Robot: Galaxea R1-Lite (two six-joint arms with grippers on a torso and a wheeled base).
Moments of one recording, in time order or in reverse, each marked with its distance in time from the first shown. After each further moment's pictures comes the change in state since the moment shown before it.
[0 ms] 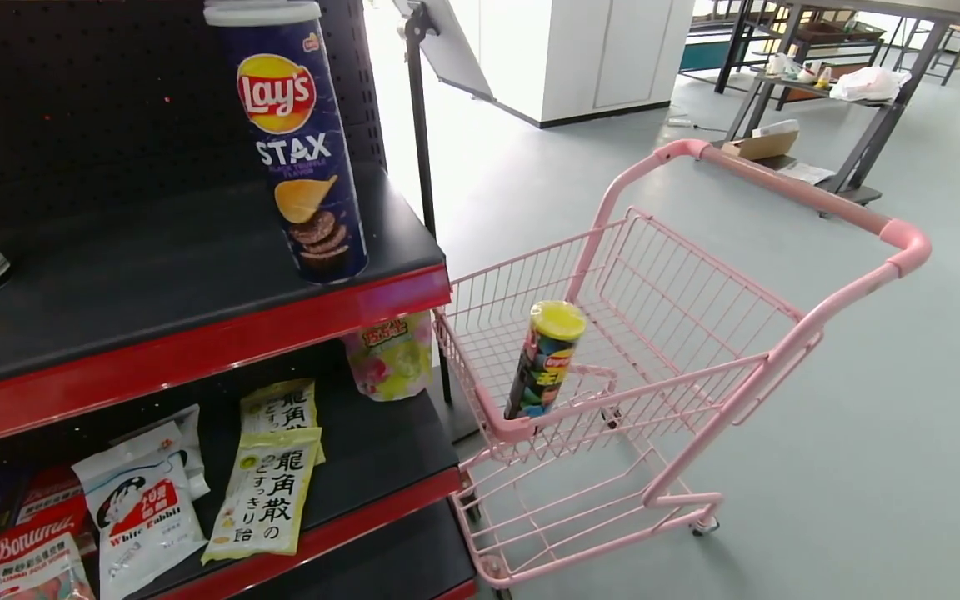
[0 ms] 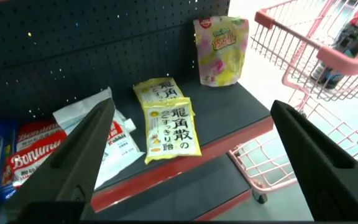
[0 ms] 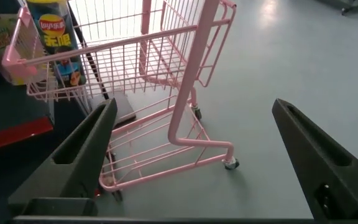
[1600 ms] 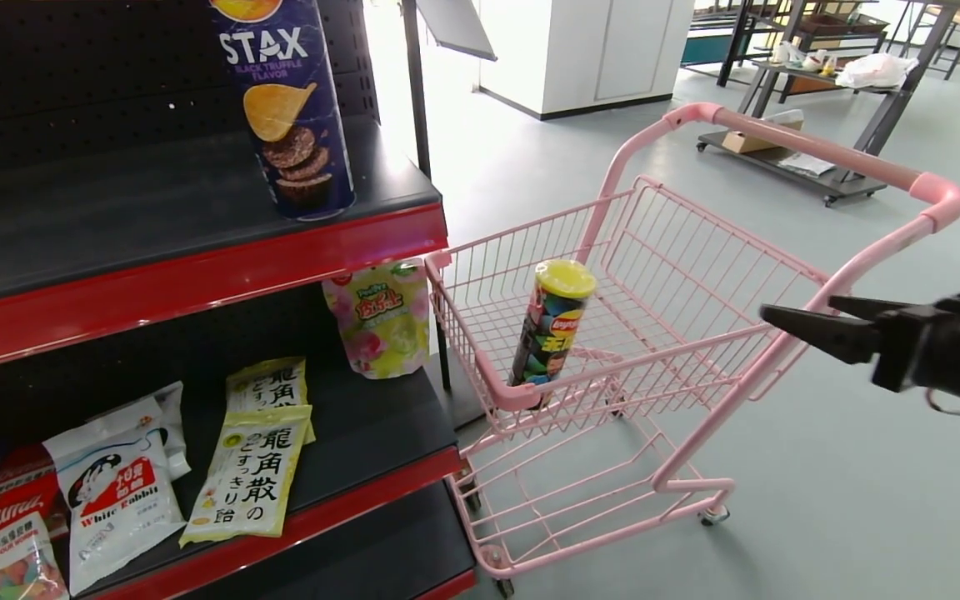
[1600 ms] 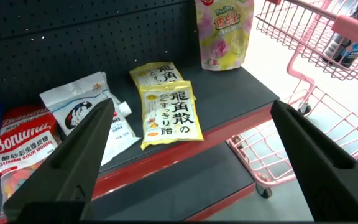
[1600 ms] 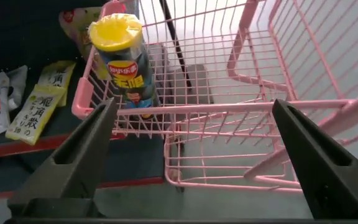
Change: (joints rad) left arm 0.000 0.000 0.000 0.000 0.000 0.000; right arm 0.159 1.299 -0.627 -0.456 0.272 0.072
